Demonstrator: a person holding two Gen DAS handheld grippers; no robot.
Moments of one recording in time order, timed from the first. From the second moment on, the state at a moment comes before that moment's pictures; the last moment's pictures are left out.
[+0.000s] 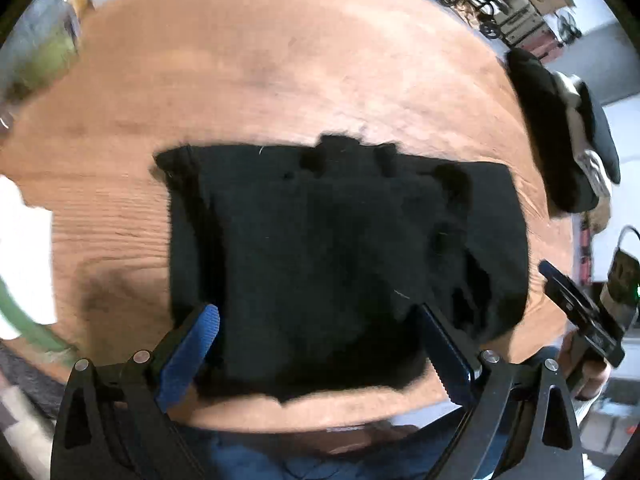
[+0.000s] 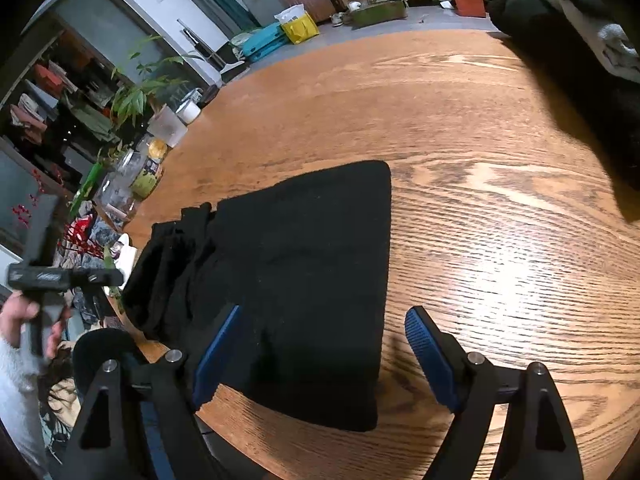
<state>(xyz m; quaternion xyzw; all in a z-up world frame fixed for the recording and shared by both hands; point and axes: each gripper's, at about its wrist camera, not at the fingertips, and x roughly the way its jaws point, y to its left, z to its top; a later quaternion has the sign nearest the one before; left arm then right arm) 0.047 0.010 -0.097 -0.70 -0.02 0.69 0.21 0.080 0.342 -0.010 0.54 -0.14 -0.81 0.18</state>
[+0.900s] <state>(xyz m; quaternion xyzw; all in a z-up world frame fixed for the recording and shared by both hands) 0.031 -0.065 -0.113 -0.65 -0.09 0.71 0.23 0.020 0.352 -0.073 0.64 -0.24 -0.68 0.27</state>
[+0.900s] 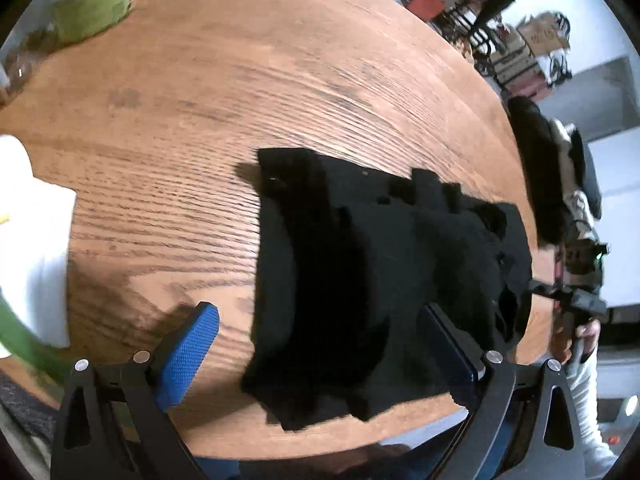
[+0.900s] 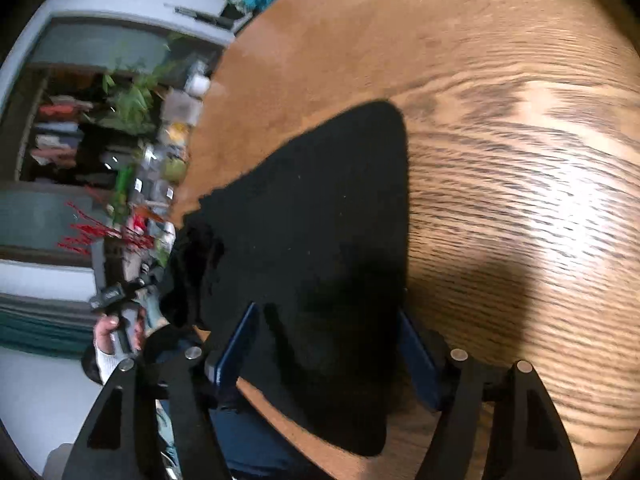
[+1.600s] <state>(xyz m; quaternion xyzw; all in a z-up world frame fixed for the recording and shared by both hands) 0.058 0.098 -0.057 -0.59 -0.05 0.69 0.42 0.045 0.443 -0.030 0.63 -0.15 -0.74 0.14</state>
